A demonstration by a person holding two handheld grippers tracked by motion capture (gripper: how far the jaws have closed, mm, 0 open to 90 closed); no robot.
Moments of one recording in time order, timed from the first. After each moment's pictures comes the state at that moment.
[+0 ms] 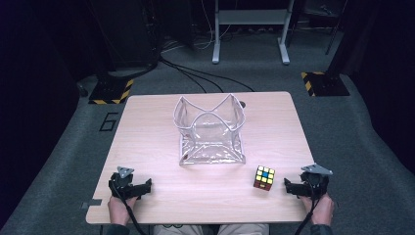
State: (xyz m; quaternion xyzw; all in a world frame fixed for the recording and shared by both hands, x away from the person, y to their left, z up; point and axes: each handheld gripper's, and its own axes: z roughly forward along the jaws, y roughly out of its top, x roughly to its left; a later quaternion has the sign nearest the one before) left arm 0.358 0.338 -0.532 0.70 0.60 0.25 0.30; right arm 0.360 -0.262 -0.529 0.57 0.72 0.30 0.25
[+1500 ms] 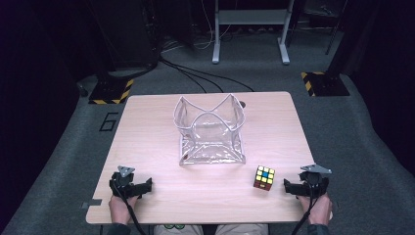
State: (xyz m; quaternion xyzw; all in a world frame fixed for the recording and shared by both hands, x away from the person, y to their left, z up) left arm 0.360 0.336 -0.532 0.70 0.60 0.25 0.30; right arm 0.358 -0.257 -0.522 0.60 0.71 0.28 0.24
